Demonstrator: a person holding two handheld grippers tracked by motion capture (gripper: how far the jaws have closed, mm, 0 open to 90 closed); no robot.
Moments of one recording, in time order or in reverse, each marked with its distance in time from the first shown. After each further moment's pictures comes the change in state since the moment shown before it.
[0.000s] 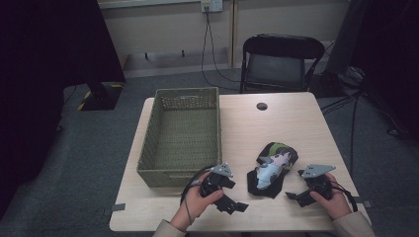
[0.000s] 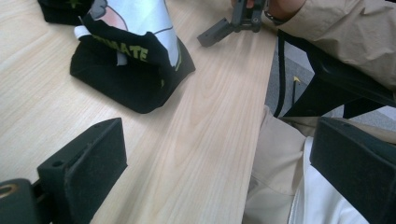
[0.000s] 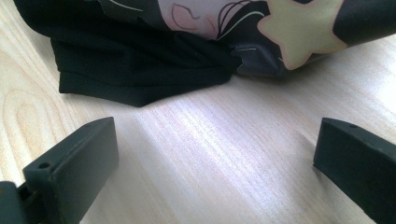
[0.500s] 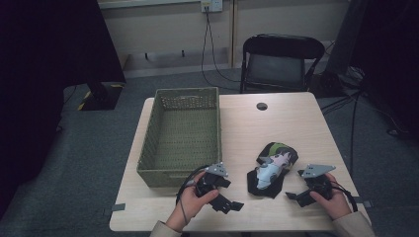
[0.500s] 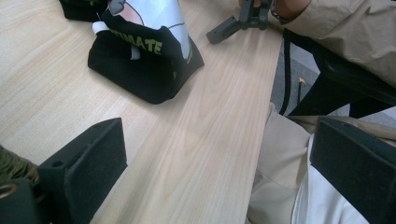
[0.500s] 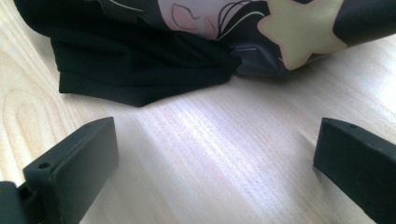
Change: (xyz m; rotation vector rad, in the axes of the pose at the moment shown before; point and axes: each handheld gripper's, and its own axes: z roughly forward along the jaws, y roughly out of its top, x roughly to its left) left arm 0.002 -0.006 -0.009 -0.003 0.019 -0.003; right arm 0.000 0.000 0.000 0.000 0.000 0.000
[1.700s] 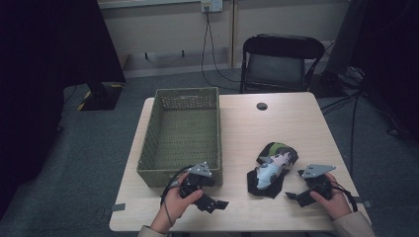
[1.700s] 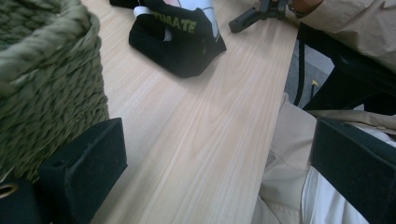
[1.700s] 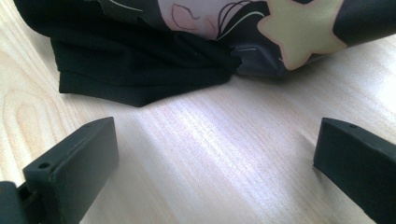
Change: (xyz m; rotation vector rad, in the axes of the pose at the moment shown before) left arm 0.011 -0.022 -0.034 -0.015 0.065 -0.026; right arm 0.000 0.000 0.000 0.000 0.000 0.000
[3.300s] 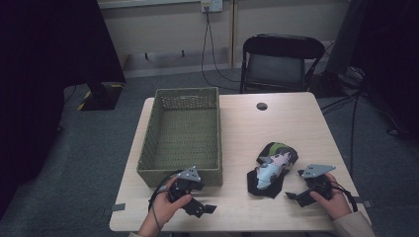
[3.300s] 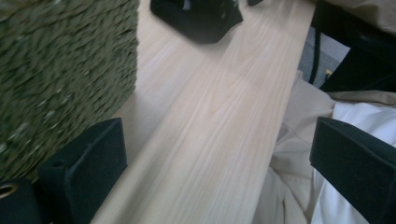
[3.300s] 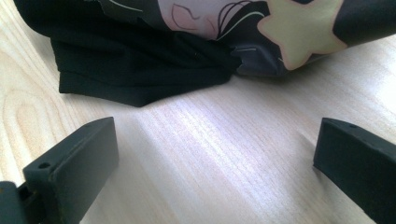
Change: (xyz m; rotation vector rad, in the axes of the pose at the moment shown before) left arm 0.006 -0.025 -0.020 0.038 0.043 -0.009; right arm 0.000 0.000 0.000 0.000 0.000 0.000
